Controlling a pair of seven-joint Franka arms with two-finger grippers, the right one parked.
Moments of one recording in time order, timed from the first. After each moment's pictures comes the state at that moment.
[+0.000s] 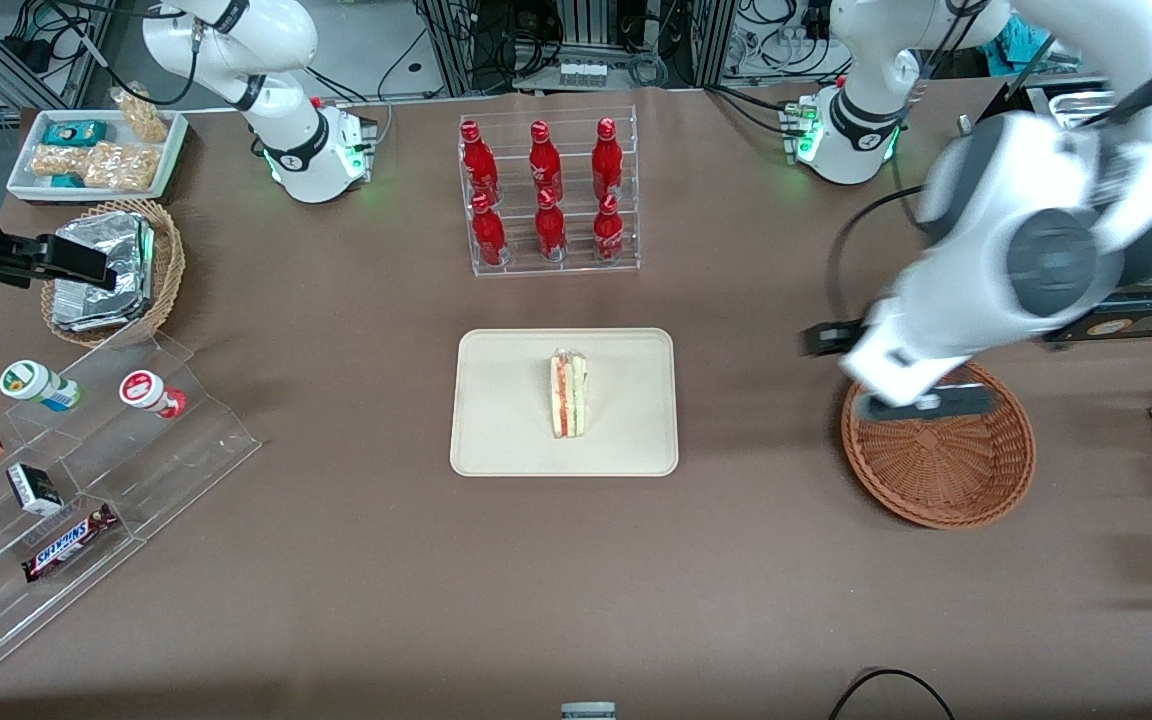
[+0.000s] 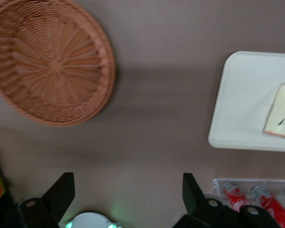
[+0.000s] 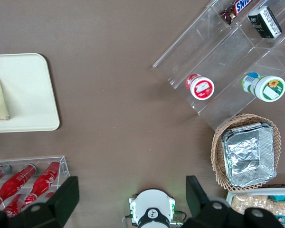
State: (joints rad) arm -0.01 0.27 -0.28 -1.43 0.01 1.43 -0.33
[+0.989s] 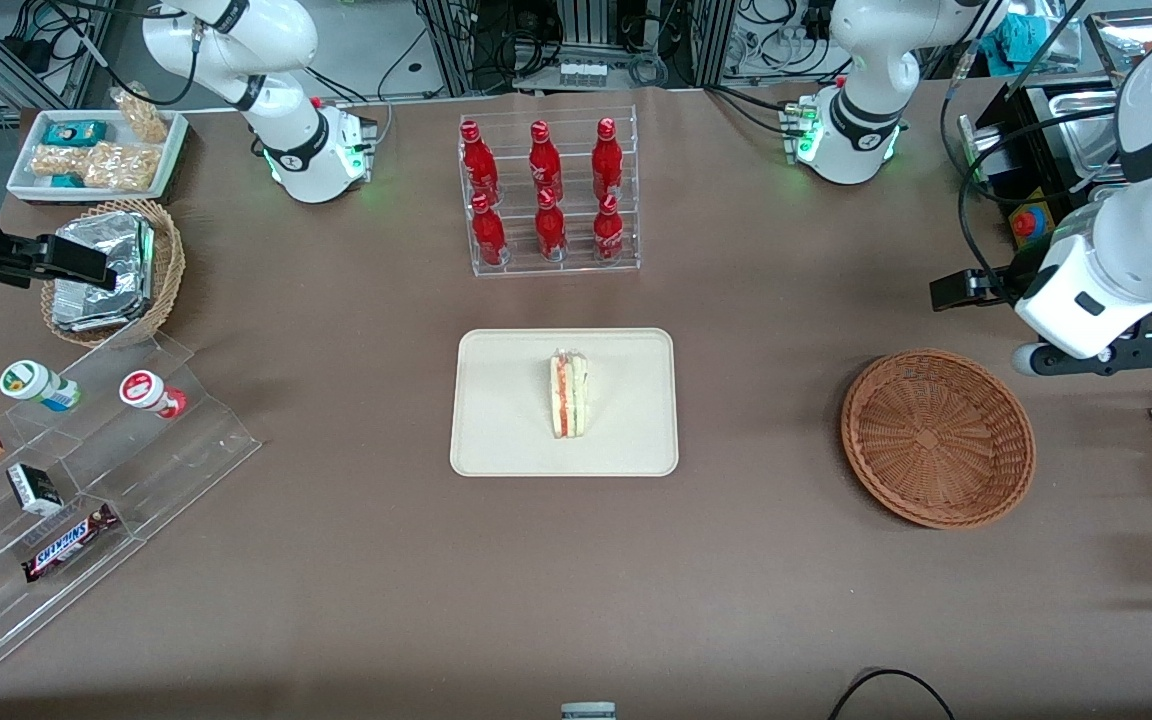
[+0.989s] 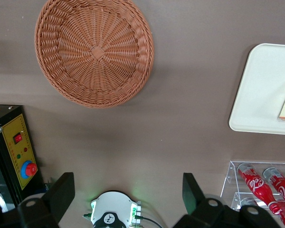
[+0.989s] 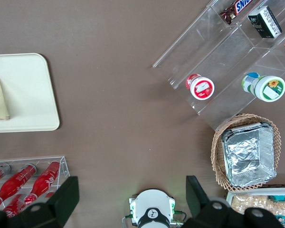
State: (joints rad) arm 0.11 0.21 -0.28 -1.37 0.02 1.30 -0.25
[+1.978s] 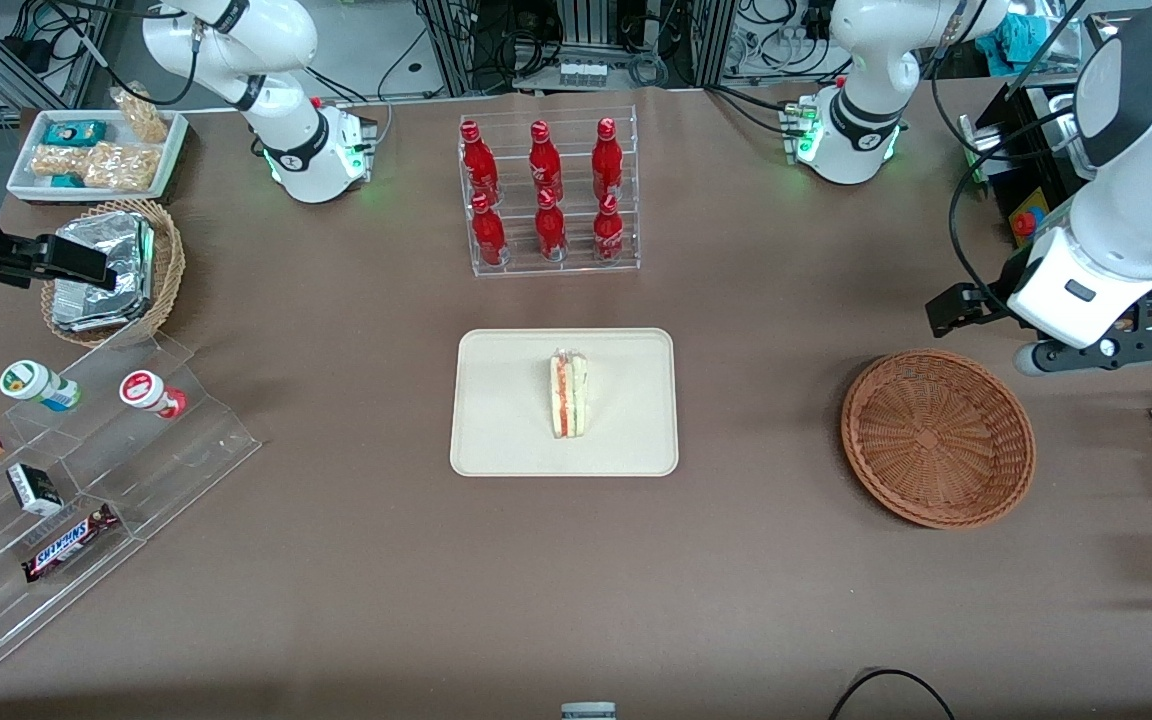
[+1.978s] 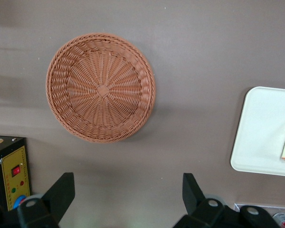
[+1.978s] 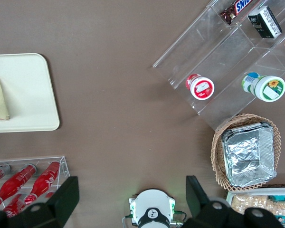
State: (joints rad) arm 0.11 0.10 -0.29 -1.56 0.05 1.57 -0.27
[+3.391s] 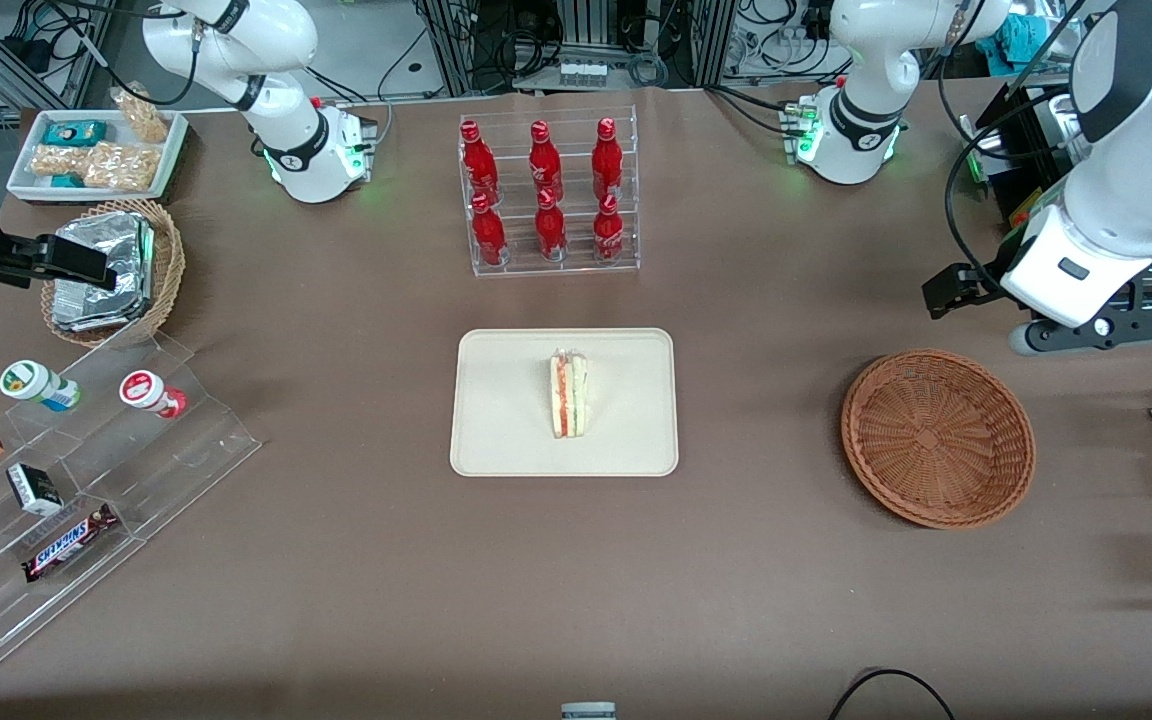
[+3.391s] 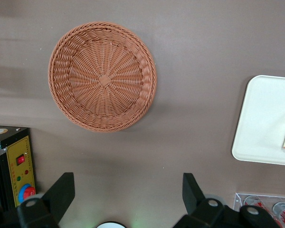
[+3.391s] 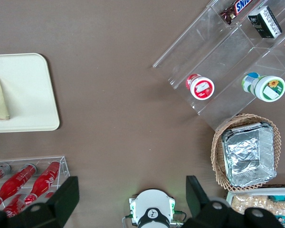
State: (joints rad) arm 0.03 0.06 -0.21 -1.57 0.04 1.52 -0.27
